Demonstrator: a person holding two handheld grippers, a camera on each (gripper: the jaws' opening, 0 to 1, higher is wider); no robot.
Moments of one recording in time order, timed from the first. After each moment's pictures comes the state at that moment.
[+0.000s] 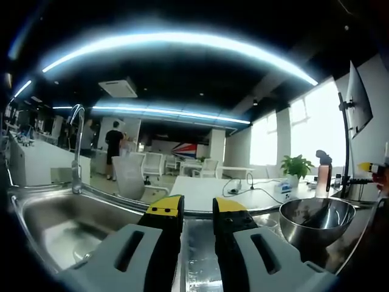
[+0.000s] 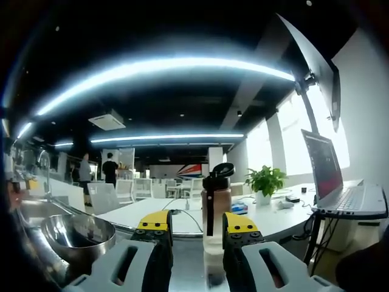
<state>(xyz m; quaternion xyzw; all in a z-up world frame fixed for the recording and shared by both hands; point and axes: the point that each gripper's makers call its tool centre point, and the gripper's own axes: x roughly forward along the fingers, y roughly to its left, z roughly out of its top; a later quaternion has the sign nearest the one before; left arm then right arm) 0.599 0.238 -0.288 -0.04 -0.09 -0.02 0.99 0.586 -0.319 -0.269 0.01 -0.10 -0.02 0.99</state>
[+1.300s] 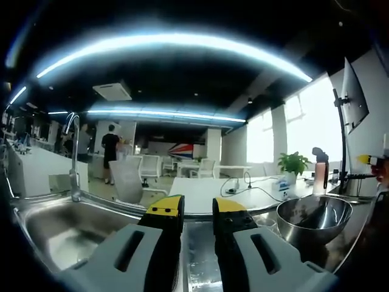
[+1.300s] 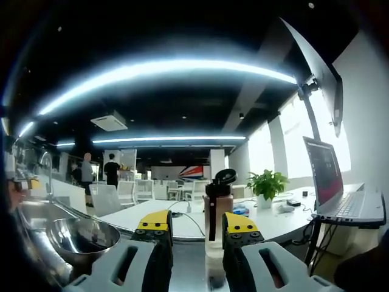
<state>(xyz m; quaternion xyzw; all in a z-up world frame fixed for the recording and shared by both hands) 0.595 0.234 -0.275 -0.02 -0.09 -0.03 1.00 0.578 -0.314 -0.252 0.00 -0.11 -0.01 0.99</state>
